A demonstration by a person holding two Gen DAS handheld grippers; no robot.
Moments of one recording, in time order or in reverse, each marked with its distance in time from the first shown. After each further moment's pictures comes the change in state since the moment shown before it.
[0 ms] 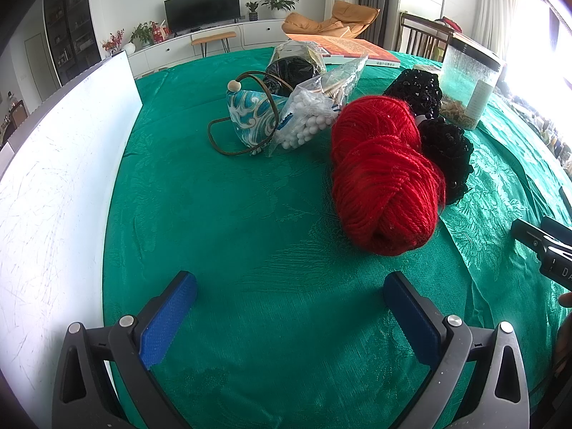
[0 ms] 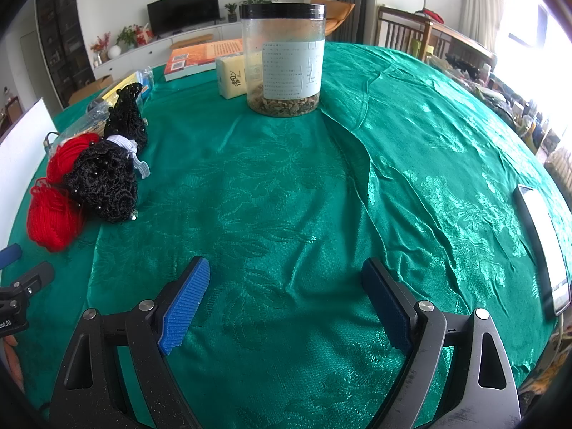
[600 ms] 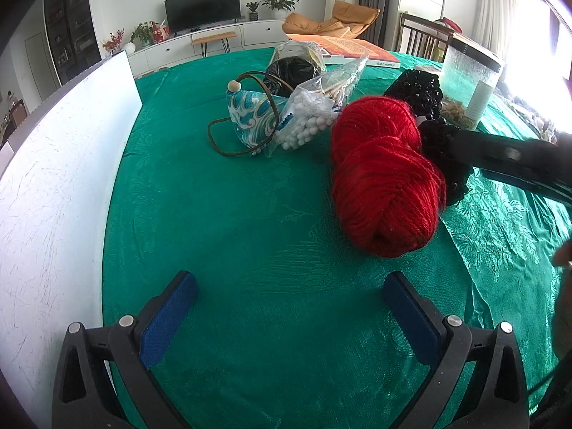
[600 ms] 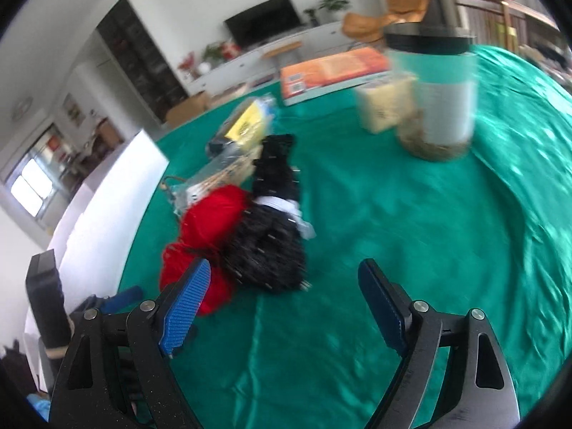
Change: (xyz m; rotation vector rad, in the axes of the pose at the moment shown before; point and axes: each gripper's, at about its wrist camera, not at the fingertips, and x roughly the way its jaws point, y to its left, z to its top) left arm 0.000 0.000 0.000 -0.001 0.000 0.000; right arm 0.007 0.056 0.059 -0.007 0.005 0.494
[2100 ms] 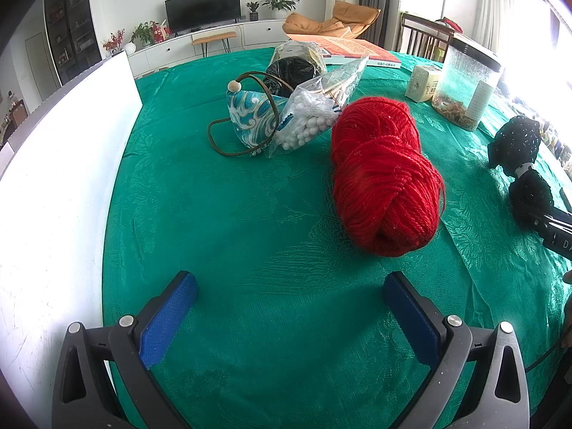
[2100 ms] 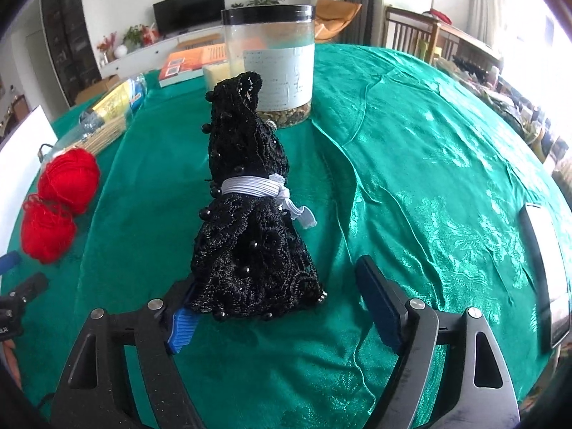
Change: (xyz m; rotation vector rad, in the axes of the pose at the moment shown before) left arm 0.000 0.001 0.000 -0.001 0.000 0.000; right arm -0.033 -0.073 -0.040 -0.011 0.001 -0.458
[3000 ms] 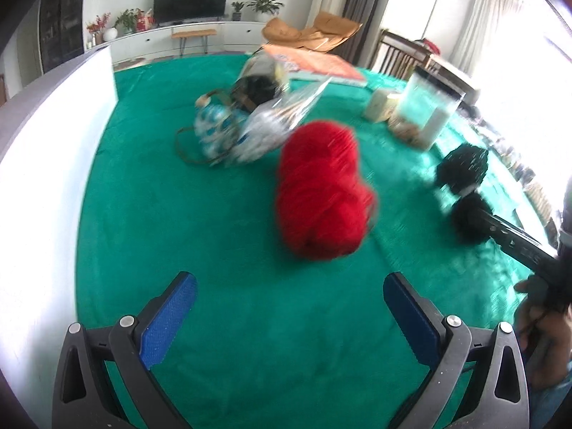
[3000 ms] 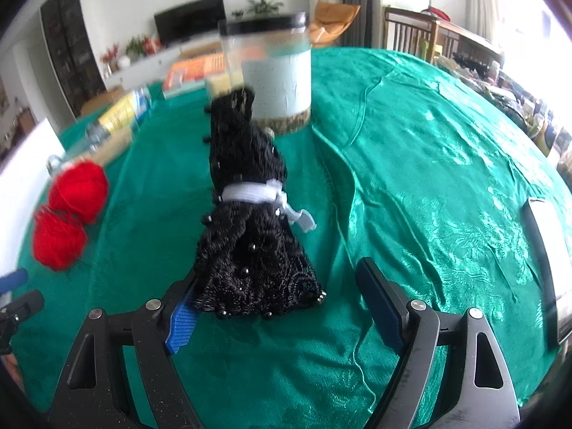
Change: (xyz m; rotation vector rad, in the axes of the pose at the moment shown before) left arm -0.023 -0.008 0.009 -0.062 -0.019 -0.198; right arm -0.013 -0.010 -0.001 0.053 -0.060 0.063
